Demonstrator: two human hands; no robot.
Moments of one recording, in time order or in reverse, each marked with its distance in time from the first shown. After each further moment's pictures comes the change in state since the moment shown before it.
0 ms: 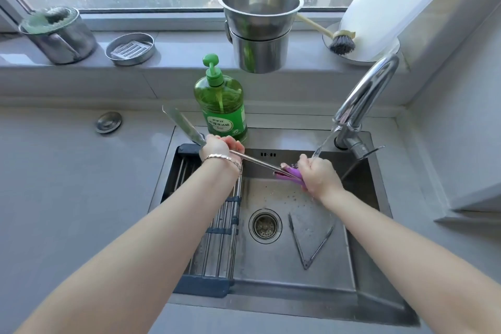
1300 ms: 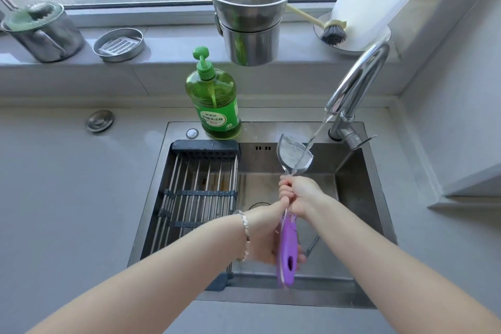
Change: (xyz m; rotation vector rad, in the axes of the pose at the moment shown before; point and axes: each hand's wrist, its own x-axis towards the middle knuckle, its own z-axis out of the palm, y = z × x) left_hand -0.067 -0.063 -0.074 1.317 -0.331 -0.788; right_hand -0.028 -0.021 0.036 1.470 -0.065 0.852
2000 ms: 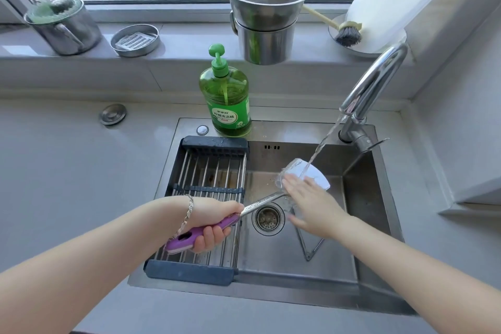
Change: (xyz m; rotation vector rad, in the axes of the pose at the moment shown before) left_hand -0.042 -0.008 -0.088 0.506 0.233 -0.163; right_hand 0.017 -0.002 -0.065 -2.307 -0.230 -1.069
